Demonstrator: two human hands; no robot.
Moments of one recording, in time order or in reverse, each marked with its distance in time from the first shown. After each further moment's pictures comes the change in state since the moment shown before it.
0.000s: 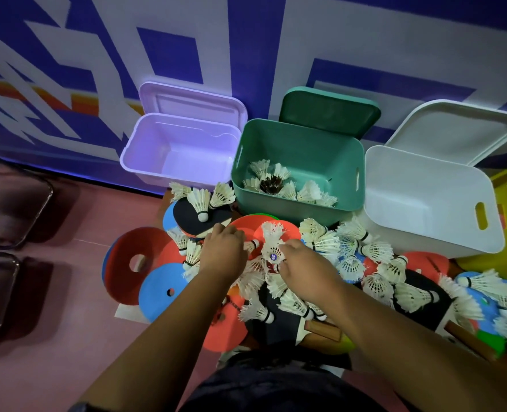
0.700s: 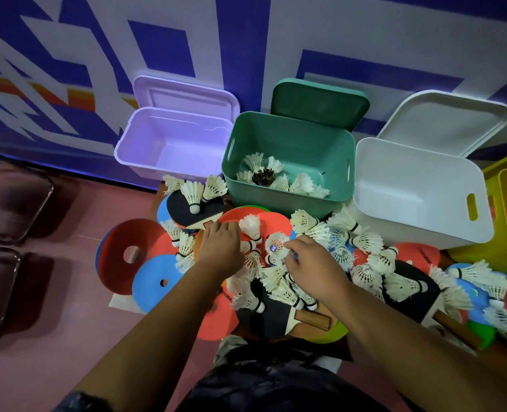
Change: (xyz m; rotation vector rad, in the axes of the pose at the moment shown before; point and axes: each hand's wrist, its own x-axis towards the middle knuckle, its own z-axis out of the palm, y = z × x) left_hand -0.011 0.022 -0.001 -0.026 -0.134 -0.047; right_hand -0.027 0.032 0.005 0.258 0.145 0.039
